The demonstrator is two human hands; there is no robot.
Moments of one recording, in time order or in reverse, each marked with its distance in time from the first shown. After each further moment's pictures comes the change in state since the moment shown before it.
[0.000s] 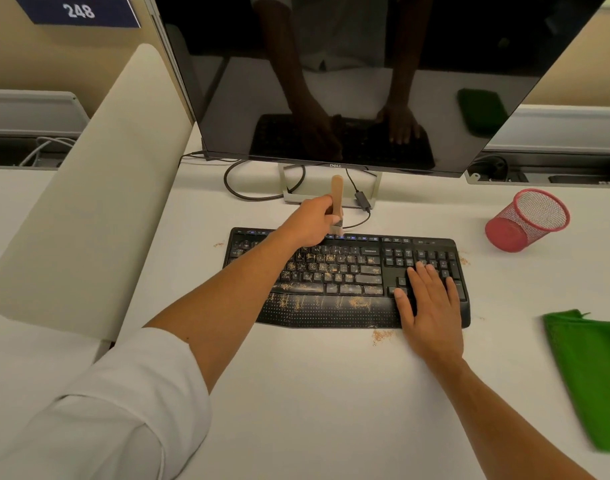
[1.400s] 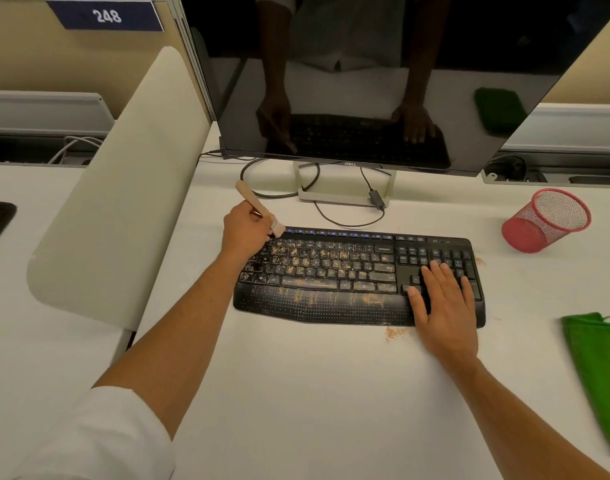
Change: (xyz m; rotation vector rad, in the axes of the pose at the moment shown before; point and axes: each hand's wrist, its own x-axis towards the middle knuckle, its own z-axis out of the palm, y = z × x) left_hand -0.065 -0.083 -0.050 -0.275 0.544 -0.287; right_hand -0.001 0.000 -0.001 0.003 -0.006 -0.005
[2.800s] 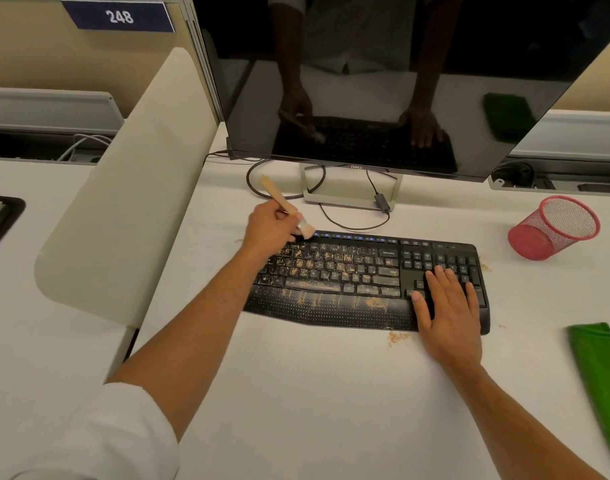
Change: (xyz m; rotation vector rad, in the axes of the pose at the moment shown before) left_hand -0.011 0.022 0.018 -0.108 -0.130 0.024; right_hand 0.000 0.001 0.002 0.007 0.020 -0.001
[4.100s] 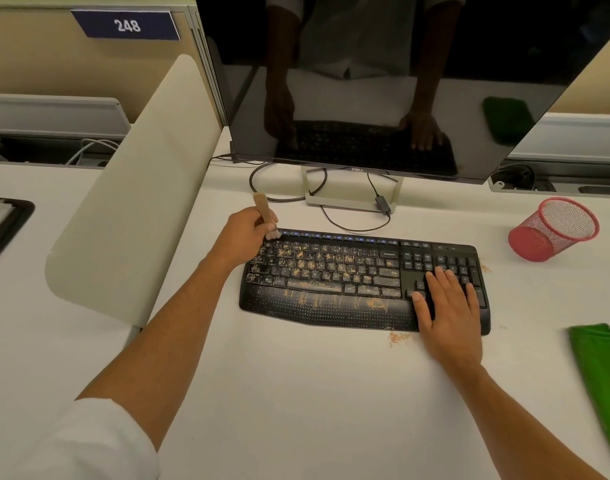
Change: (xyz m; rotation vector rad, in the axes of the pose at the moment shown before) left_hand -0.006 -0.014 -0.047 0.344 -0.054 0.127; right_hand 0.000 0.001 0.000 0.013 0.000 0.001
